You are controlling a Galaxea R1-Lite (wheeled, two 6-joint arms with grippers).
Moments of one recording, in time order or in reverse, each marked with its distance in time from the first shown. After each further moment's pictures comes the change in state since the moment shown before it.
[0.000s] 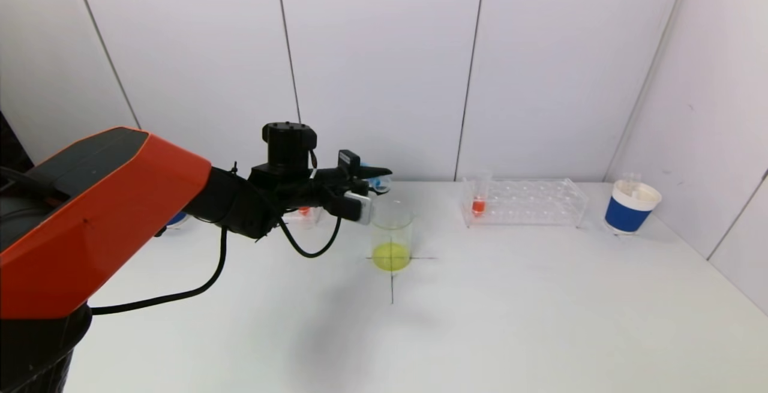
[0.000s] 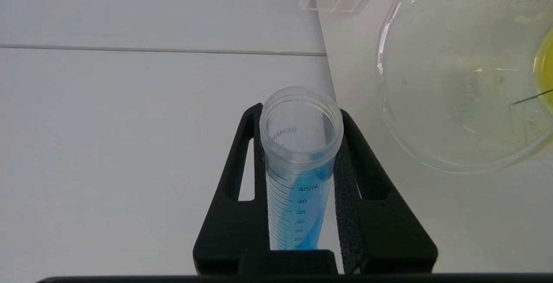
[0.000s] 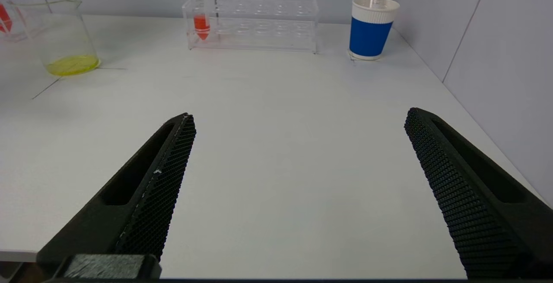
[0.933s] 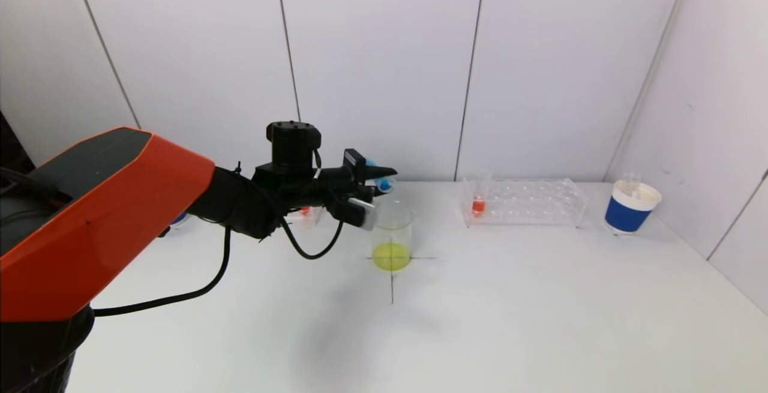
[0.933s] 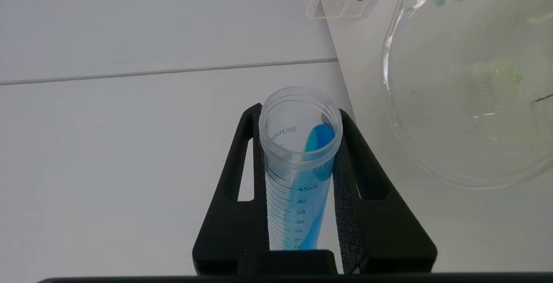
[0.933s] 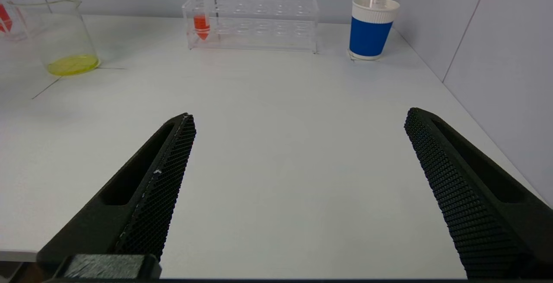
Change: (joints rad) left arm -0.017 0.000 -0.010 -0.001 -0.002 0.095; right arm 0.000 0.000 0.000 0.000 0.000 0.000
